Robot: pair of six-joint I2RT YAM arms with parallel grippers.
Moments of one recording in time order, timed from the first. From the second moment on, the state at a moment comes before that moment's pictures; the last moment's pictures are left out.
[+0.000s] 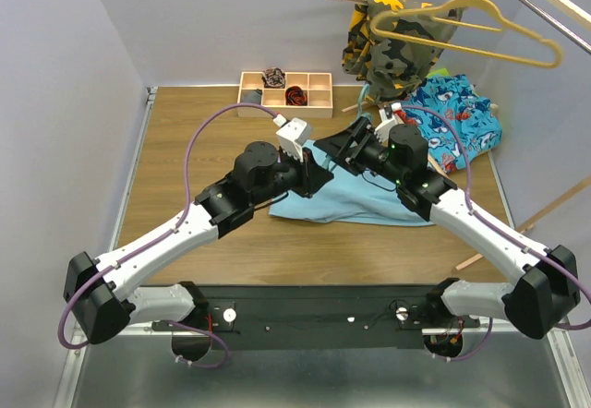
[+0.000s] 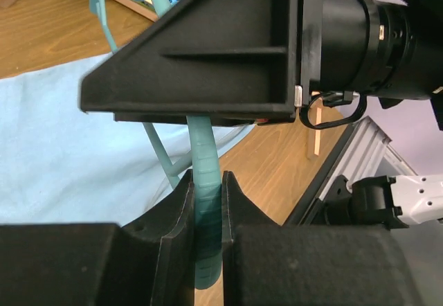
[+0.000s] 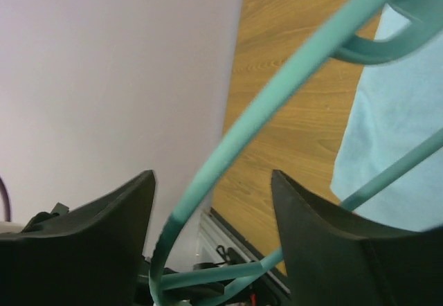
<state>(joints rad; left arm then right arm) -0.85 1.18 1.02 -0.04 0.11 -0.43 0.58 1.23 0.96 0.08 -0.19 1.08</state>
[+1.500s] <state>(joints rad) -0.29 1.50 0.53 0.41 0.41 -0.60 0.59 1.35 0.65 0.61 -0.51 1.16</state>
